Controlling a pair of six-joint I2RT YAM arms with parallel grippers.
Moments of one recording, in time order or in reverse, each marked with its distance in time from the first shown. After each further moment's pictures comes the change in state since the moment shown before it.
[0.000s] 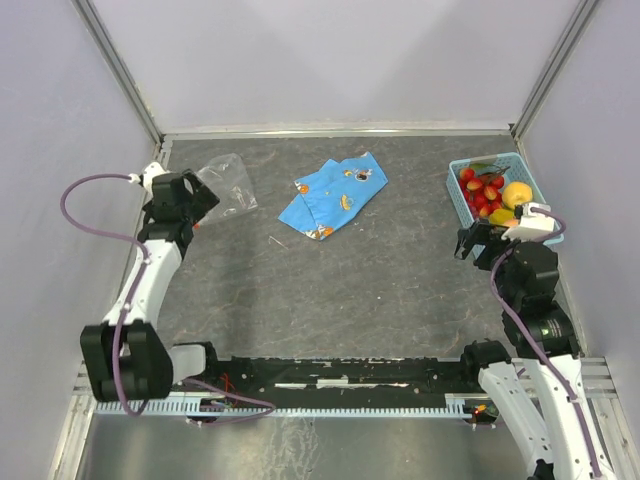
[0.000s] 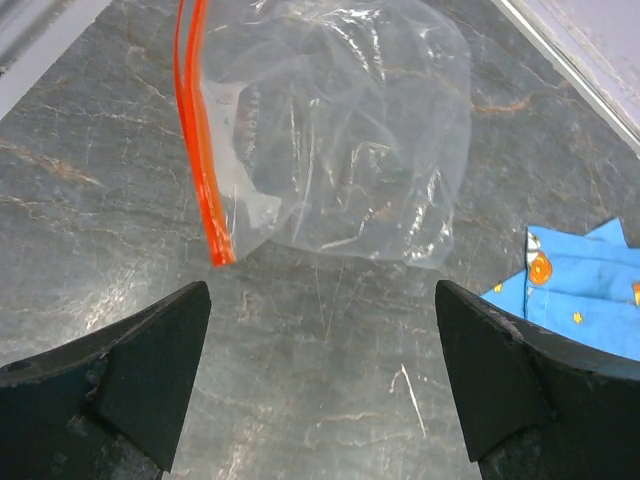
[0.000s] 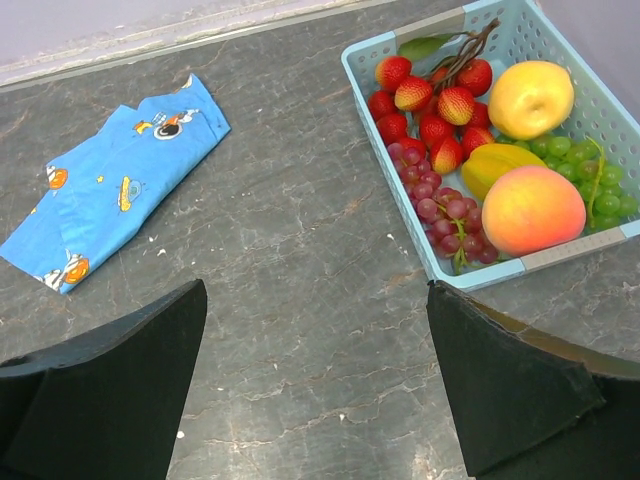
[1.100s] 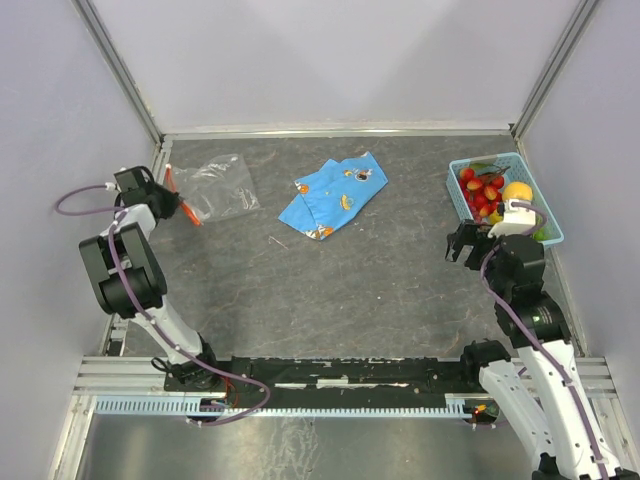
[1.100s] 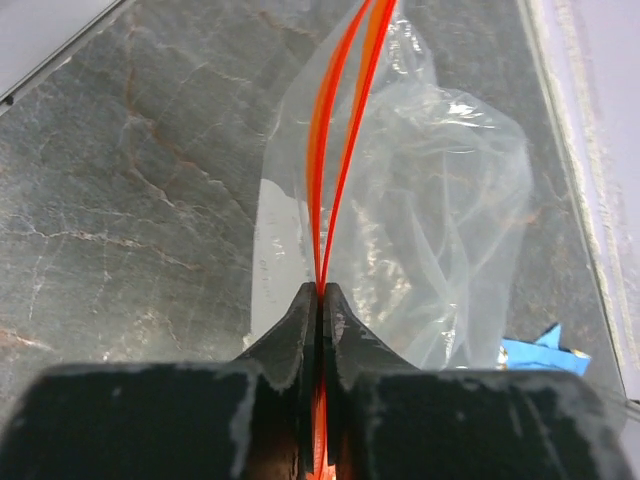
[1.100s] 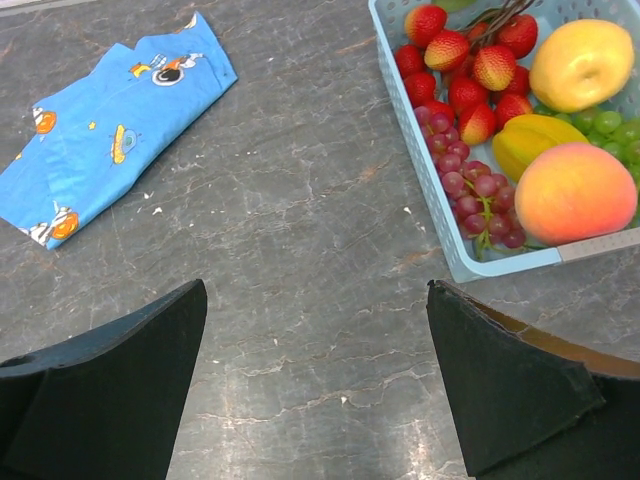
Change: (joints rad) left arm 0.374 0.631 0.241 0.229 0.450 -0.165; right arm 0.026 0.053 -0.045 0.016 -0.032 -0.025
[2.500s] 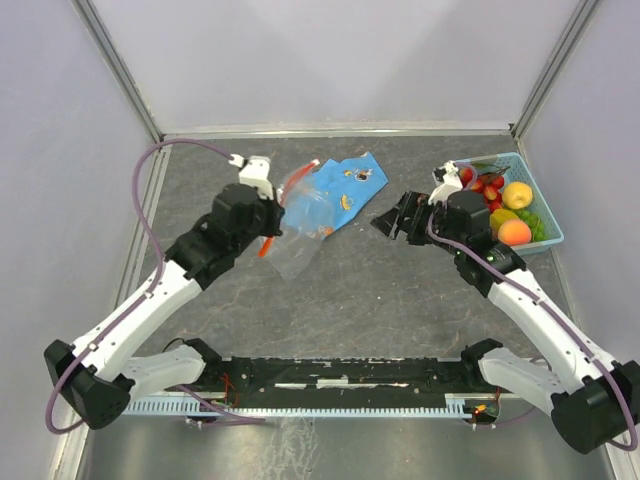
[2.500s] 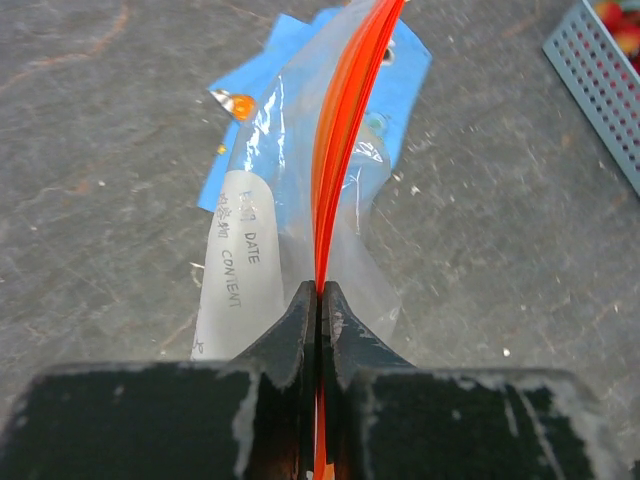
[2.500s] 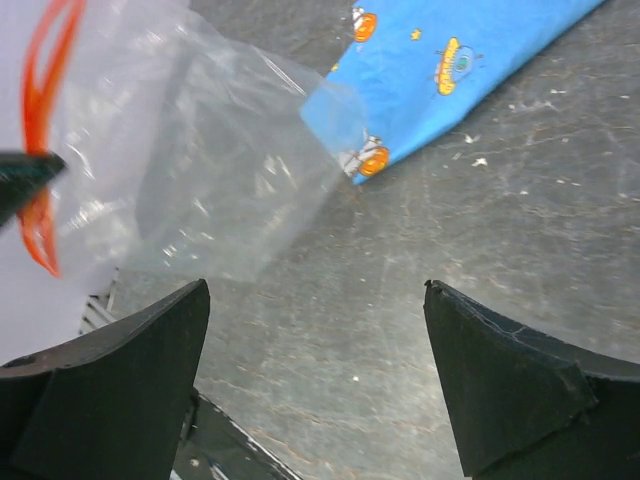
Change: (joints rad) left arm -0.984 -0.745 -0.055 -0.386 -0.408 0.442; right arm 0.225 0.435 0.126 0.260 -0.414 0.375
